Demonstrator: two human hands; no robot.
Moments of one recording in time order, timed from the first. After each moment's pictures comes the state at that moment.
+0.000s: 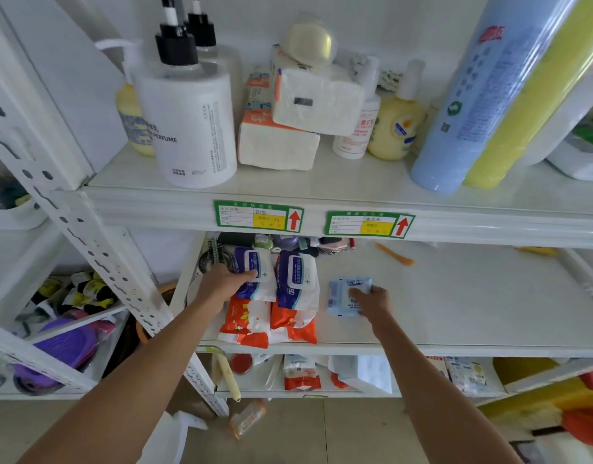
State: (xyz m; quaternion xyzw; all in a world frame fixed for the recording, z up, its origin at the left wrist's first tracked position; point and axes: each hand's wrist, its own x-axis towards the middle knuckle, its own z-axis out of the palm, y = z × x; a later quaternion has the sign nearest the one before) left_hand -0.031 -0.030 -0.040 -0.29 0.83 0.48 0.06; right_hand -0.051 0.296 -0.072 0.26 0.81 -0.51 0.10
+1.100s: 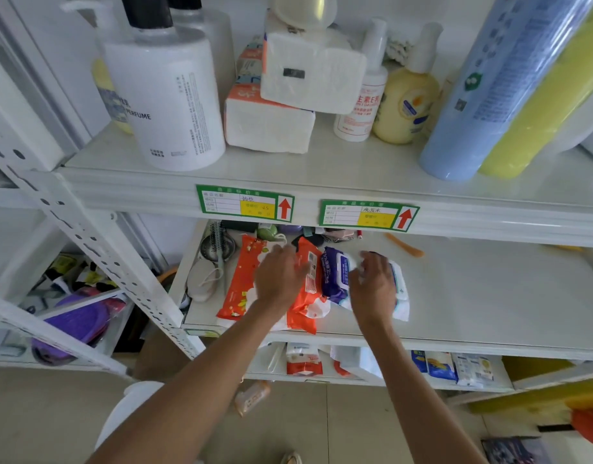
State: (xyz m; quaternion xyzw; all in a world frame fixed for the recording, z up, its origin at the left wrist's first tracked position) left_hand -0.025 0.088 -0.034 -0.08 0.96 0.24 -0.14; right_hand -0.015 0.265 -0.027 0.05 0.93 -0.34 -0.16
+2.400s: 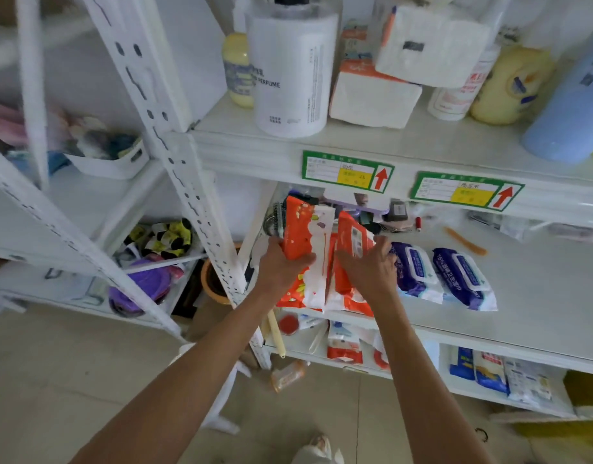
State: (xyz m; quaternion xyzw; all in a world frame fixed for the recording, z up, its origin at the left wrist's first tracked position) left_hand 0.045 -0.014 -0.020 -0.23 0.79 0.56 -0.02; right_hand 0.014 0.157 0.016 0.12 0.89 -0.42 0.11
